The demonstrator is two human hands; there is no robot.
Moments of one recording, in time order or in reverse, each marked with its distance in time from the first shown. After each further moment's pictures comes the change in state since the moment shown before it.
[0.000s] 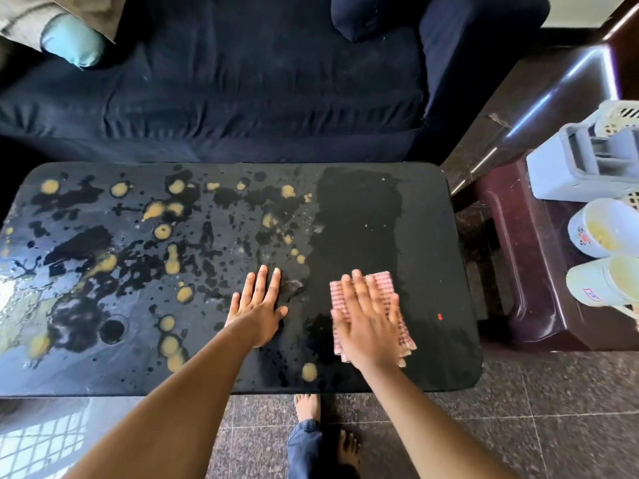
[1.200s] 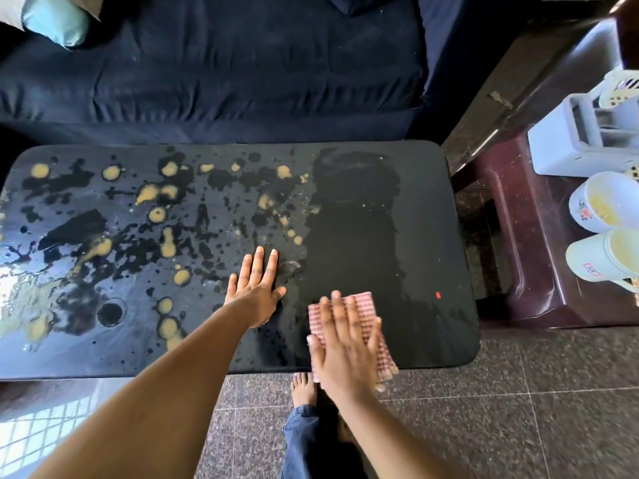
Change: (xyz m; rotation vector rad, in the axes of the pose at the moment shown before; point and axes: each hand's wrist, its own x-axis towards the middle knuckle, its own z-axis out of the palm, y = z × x) left_hand 0.002 0.000 0.002 0.021 0.010 -0.018; right_hand -0.068 -0.041 0.004 0.054 -0.092 0.001
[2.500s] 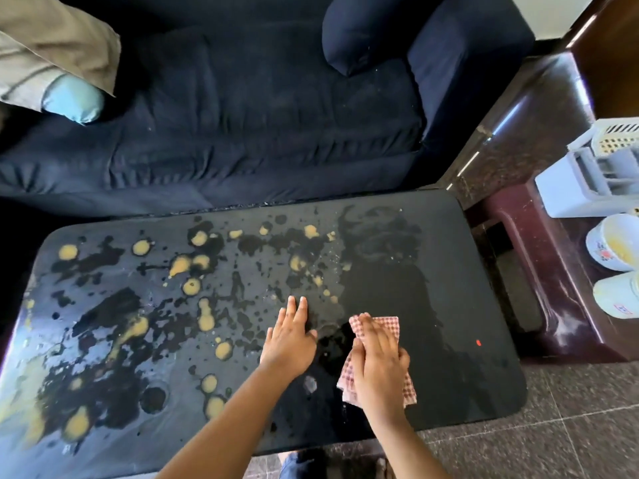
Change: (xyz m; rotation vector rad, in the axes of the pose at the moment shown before) left_hand -0.002 -0.009 -0.062 -0.277 -0.021 0.125; right_hand 0.076 -0.055 -0.036 0.243 0.265 0.270
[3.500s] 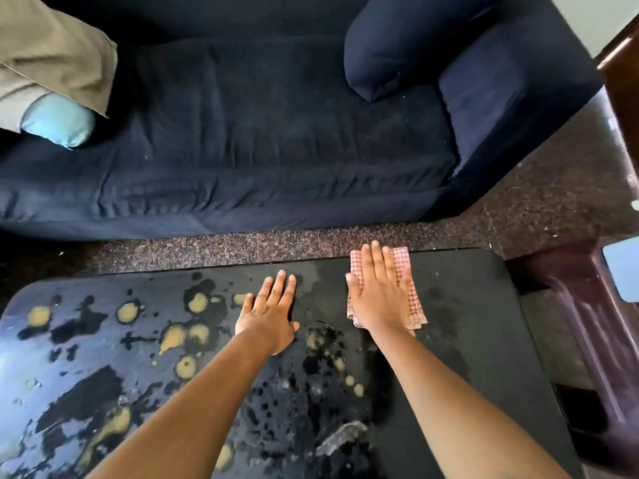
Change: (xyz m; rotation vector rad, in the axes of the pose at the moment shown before) left_hand 0.136 -0.011 -0.127 0.430 0.019 0.052; right_hand 0.251 -0.050 0.044 -0.317 -0.256 -0.042
